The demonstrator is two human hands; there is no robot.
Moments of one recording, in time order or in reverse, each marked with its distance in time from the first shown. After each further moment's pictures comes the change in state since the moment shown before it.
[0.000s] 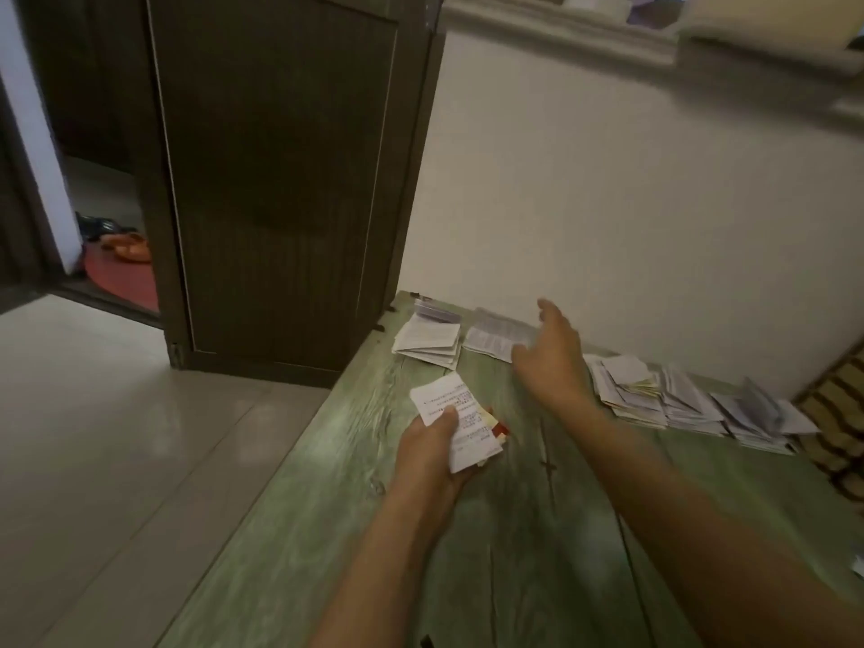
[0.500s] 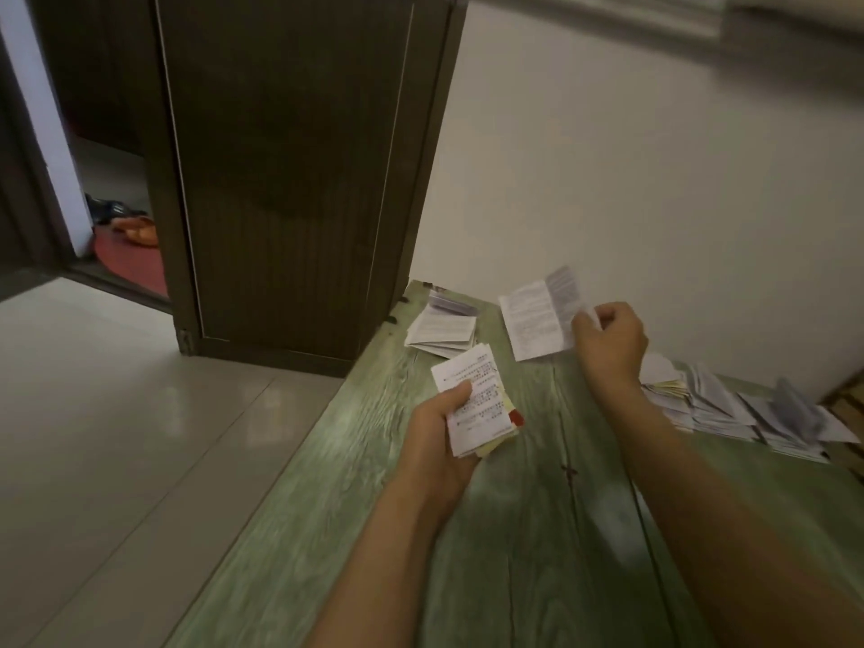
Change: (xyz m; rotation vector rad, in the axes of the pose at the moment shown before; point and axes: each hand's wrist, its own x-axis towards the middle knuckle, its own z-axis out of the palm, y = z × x) left_hand 0.019 0.015 -0.003 -0.208 -0.171 -0.039; right_hand 0.026 0.016 -0.007 0.286 0.280 0.143
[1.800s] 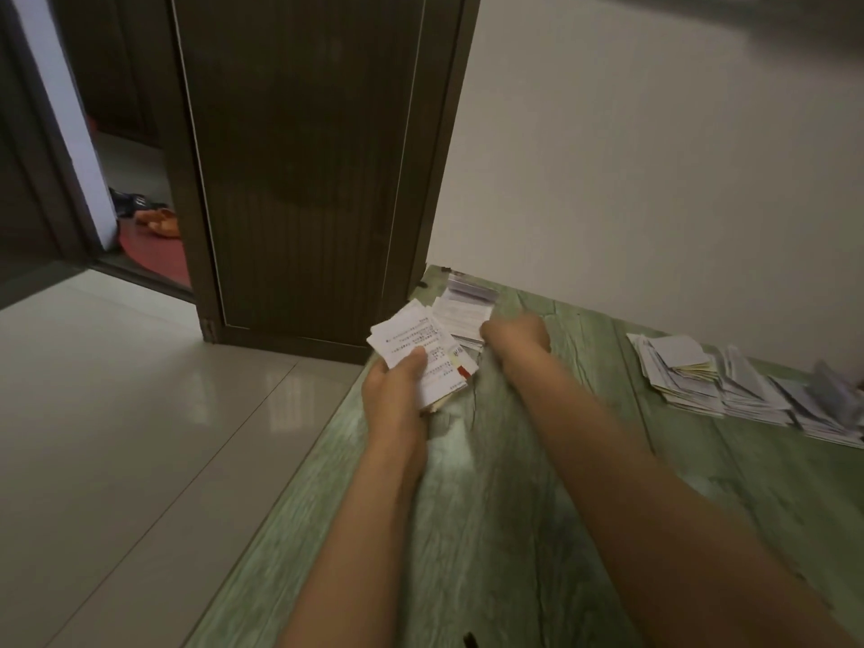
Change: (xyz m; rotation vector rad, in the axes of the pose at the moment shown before) left_hand 0.011 0.029 -0.025 0.189 0.343 0.402; right_hand -0.037 -0.028 0.091 -0.163 -0.356 0.431
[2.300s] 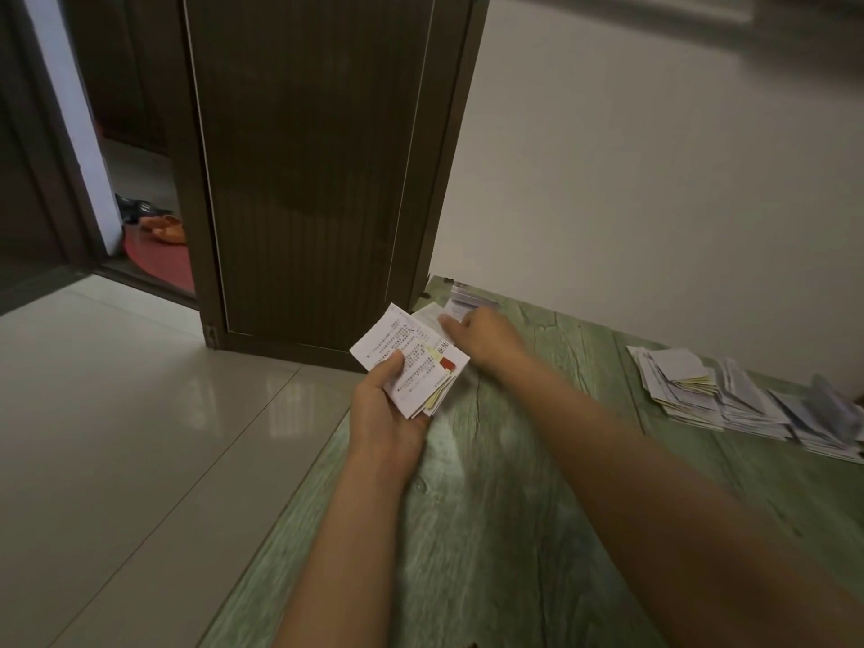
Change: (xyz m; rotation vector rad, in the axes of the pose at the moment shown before) left_hand 0.002 0.014 -0.010 -0.389 -0.181 -0.152; right_hand 0.007 -0.015 0.017 -0.491 -0.218 -0.549
